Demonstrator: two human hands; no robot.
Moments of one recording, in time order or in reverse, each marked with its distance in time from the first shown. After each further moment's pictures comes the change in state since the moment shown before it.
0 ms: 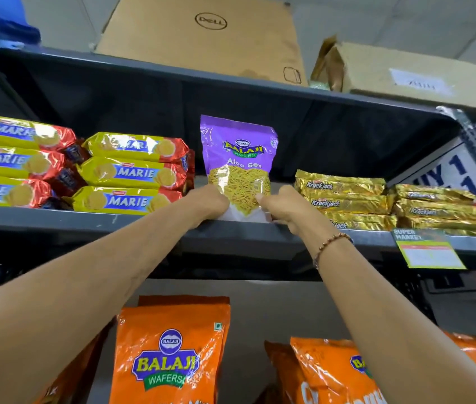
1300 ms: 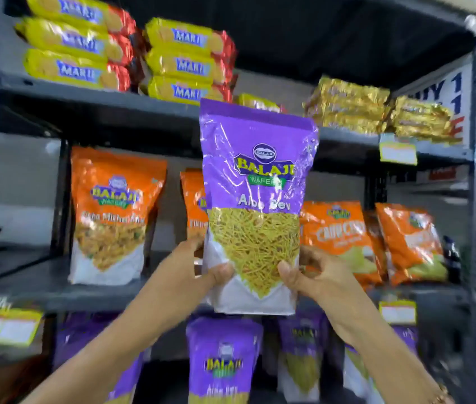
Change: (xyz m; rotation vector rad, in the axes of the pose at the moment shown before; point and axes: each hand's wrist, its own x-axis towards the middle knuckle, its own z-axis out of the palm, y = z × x) left_hand -0.345 -0.126 -0.034 -0.549 -0.272 0.017; right_hand -0.367 0.028 0.014 0.413 -0.248 0.183
